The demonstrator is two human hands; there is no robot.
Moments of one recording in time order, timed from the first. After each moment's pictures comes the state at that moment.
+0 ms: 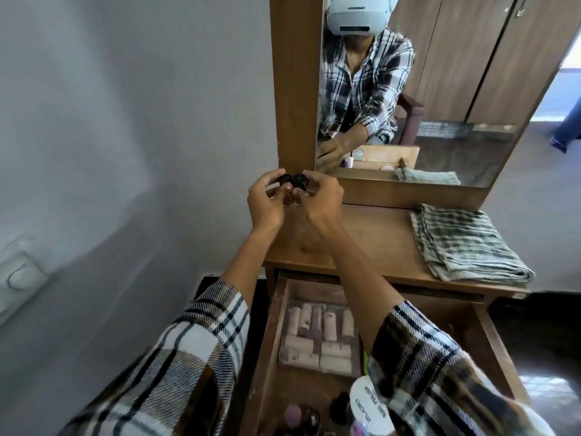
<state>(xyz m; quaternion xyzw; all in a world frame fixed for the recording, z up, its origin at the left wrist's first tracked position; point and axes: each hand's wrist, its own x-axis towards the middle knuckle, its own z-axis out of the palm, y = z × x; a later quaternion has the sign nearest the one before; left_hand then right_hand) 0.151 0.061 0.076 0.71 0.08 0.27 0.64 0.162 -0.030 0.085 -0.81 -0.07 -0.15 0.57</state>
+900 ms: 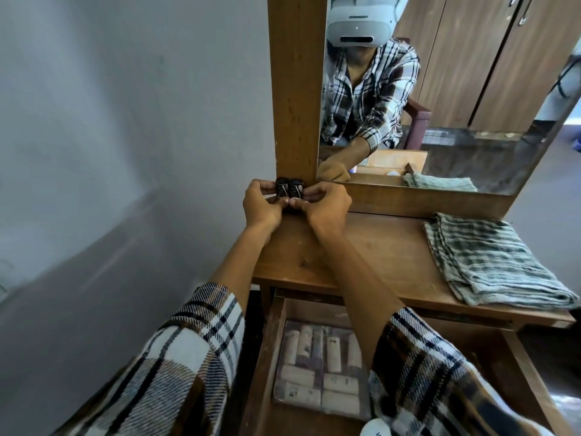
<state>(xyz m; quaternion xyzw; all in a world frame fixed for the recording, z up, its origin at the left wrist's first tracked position) 0.188 0.070 0.062 0.77 0.14 0.23 0.58 0.200 -0.029 0.065 -0.80 0.00 -0.12 0.59</state>
